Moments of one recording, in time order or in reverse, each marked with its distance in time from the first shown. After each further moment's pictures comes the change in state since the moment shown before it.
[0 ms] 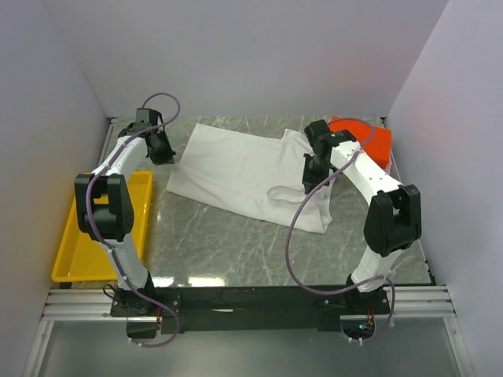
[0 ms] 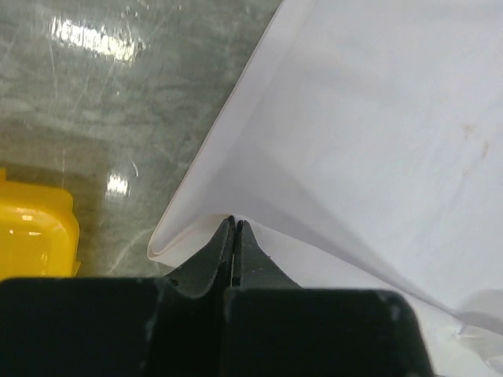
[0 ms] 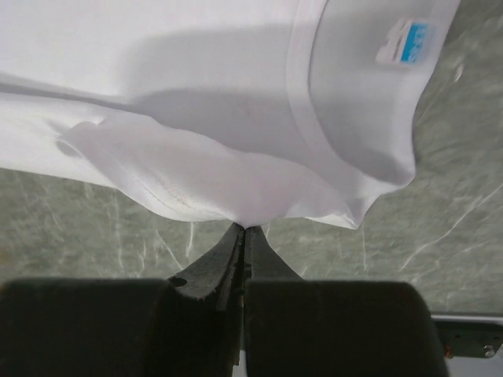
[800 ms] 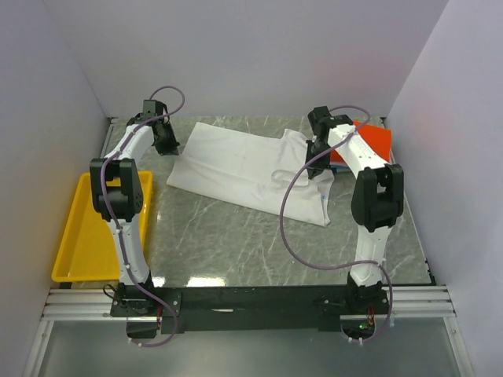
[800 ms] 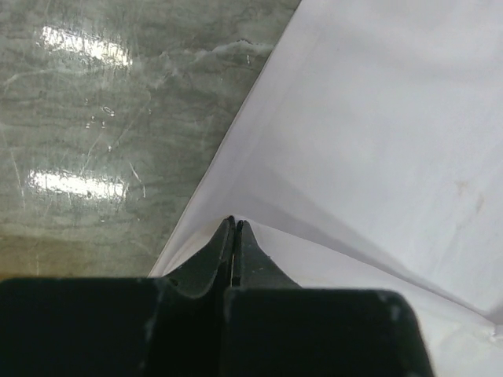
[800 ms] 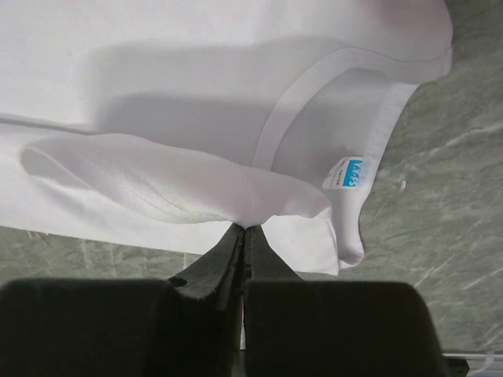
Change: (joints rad) left arm 0.002 0.275 0.304 -0.040 0.026 0.027; right arm -0.102 0.271 0.304 -0.035 0.023 -0.099
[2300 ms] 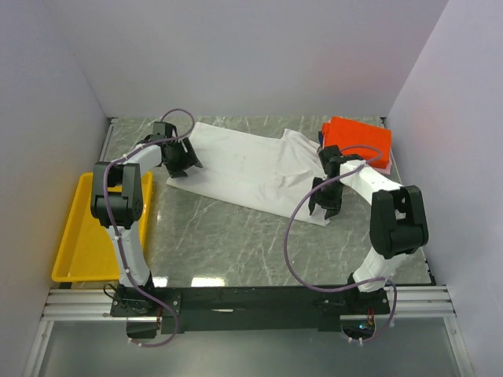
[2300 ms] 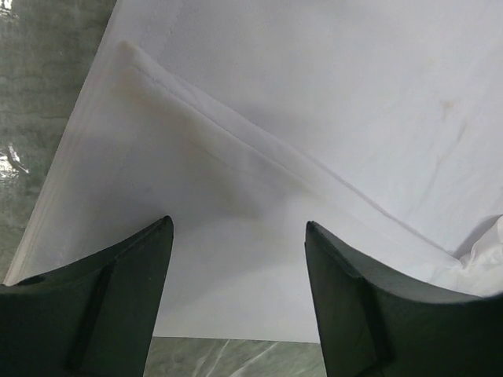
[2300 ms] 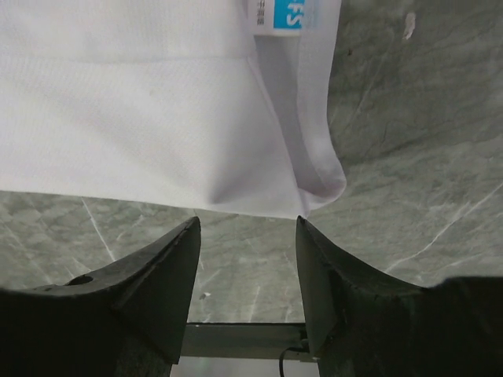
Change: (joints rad) left arm -0.055 -0.093 -0.352 0.255 0.164 -0.137; right arm -0.029 -0.296 -0.620 0.199 -0.066 0.055
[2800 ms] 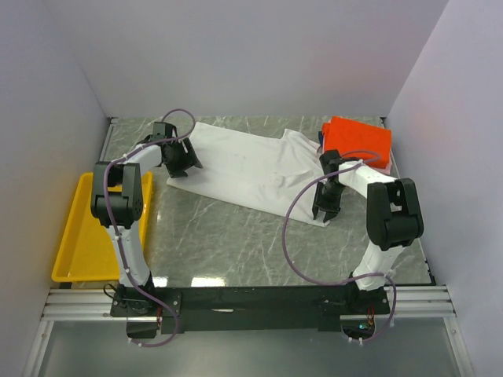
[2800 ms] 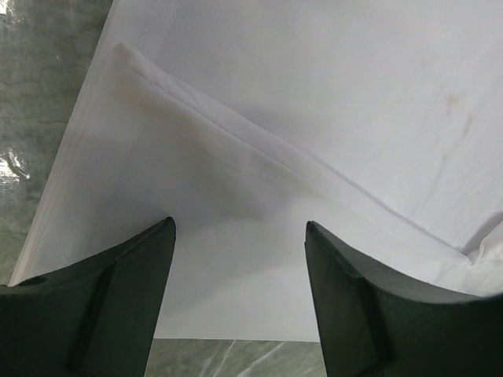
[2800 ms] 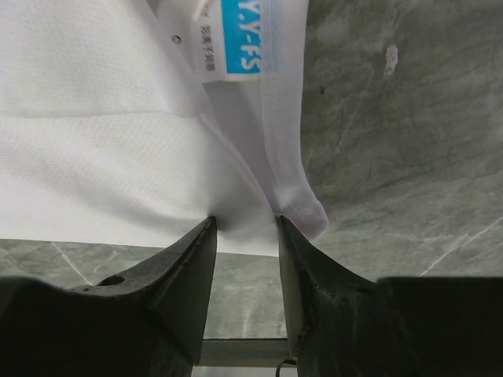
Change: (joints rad) left arm 0.001 0.008 0.000 0.000 0.003 0.029; right arm -0.030 0.079 -0.019 0.053 0.012 -0.005
